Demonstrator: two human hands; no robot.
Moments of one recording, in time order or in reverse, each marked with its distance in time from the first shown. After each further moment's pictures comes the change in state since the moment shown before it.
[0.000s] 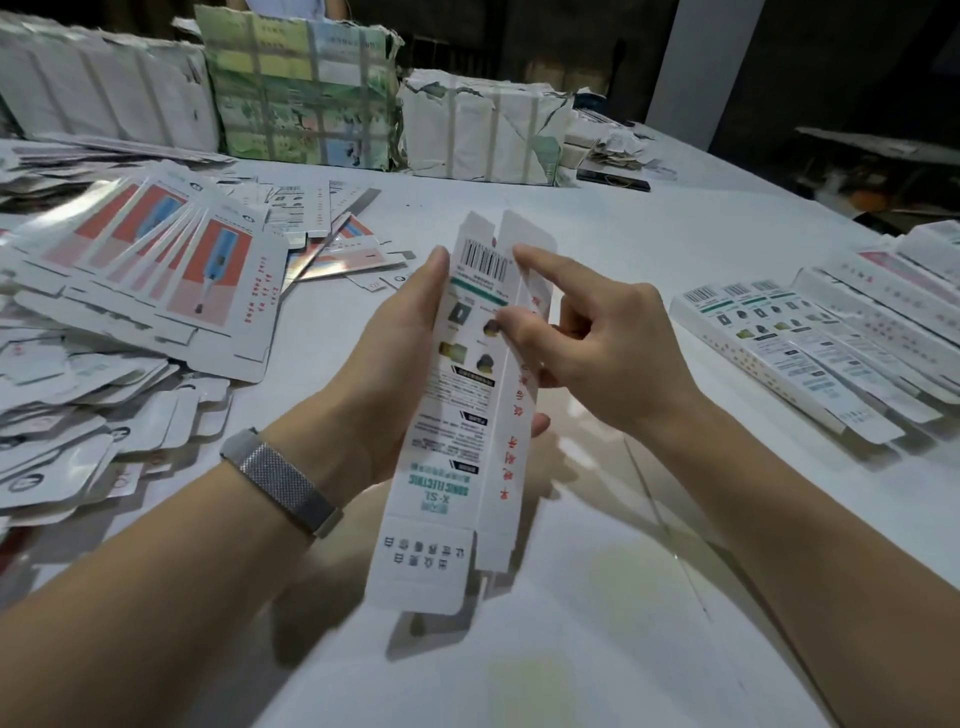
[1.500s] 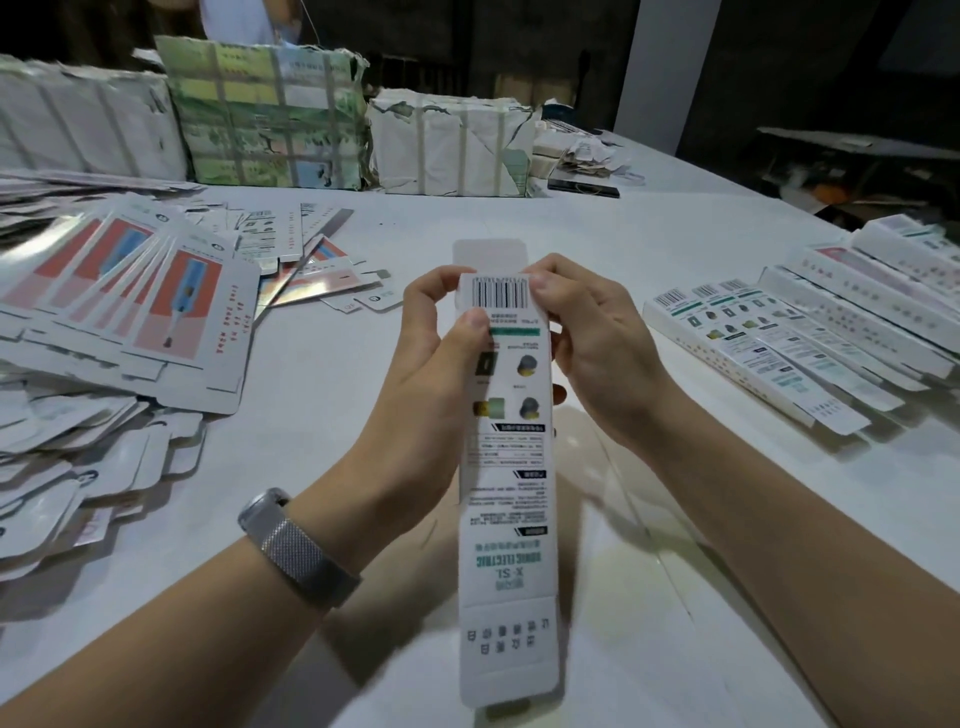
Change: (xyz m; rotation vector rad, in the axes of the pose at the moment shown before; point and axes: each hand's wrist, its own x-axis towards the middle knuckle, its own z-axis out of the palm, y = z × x) left_hand 0.004 -0.023 0.017 0.166 -0.027 0.324; right_hand 0.002 -0.011 -0.004 0.739 -0.100 0.129
